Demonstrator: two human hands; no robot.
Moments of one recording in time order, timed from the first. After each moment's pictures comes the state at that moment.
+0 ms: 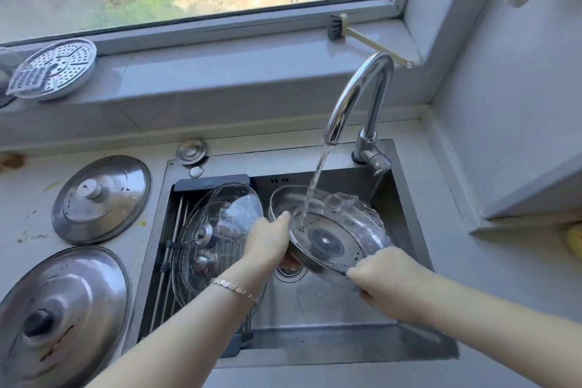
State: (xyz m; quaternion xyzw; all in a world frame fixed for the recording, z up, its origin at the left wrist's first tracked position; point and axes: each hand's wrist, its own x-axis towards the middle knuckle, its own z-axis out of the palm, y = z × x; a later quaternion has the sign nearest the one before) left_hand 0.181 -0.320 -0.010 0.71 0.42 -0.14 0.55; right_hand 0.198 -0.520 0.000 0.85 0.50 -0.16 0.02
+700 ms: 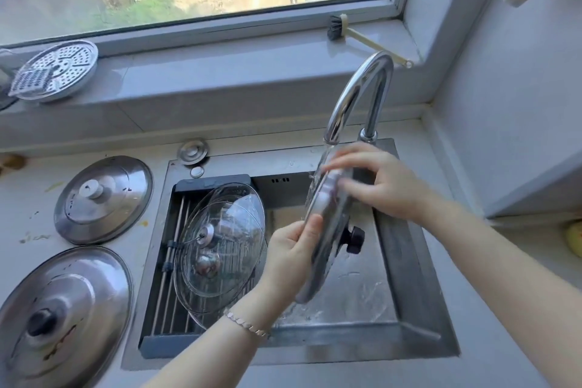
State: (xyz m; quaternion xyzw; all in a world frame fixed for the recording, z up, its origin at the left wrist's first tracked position) left_hand 0.153 -0.357 0.013 0.74 0.17 0.02 0.64; right_hand 0.268 -0.494 0.061 0.82 0.29 -0.17 -0.46
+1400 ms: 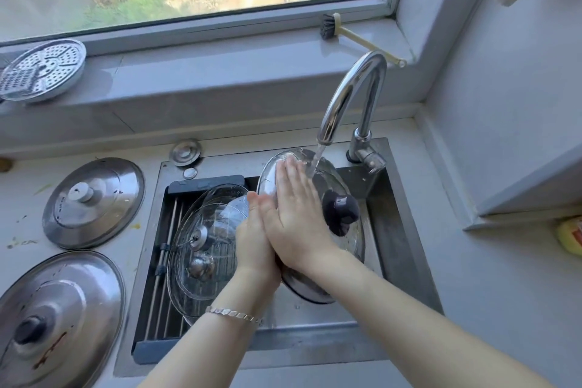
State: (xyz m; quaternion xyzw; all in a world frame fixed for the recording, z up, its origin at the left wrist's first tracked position) left_hand 0.174 -0.341 0.023 0.55 0.36 0.09 0.75; right_hand 0.200 -0.396 0.028 0.89 0.21 -0.13 -0.38
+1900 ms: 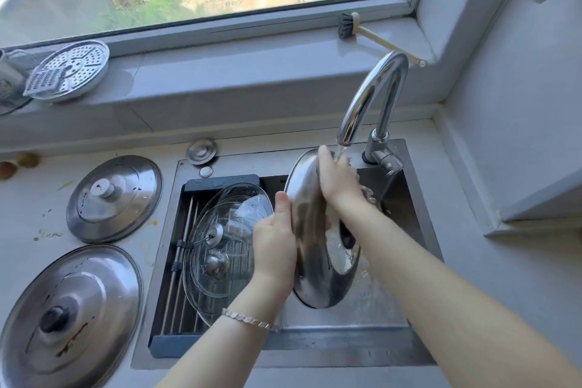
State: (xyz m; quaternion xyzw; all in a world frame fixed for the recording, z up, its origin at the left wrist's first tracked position) left_hand 0.166 -0.340 0.022 0.65 0.33 0.09 0.68; right_hand 0.281 -0.397 0.001 0.85 -0.11 -0.24 -0.46
